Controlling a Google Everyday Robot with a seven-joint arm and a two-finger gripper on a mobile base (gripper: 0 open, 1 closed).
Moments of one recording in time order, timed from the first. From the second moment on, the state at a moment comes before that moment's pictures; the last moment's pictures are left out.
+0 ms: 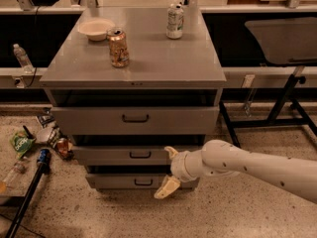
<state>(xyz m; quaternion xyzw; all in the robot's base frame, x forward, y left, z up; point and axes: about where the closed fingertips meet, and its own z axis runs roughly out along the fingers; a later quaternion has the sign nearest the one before) 0.527 -0.017 0.523 -0.59 0.70 0.20 0.34</state>
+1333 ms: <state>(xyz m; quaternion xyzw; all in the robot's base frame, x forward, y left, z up) 0.586 -0.057 0.469 -0.64 0.69 0.14 0.32</state>
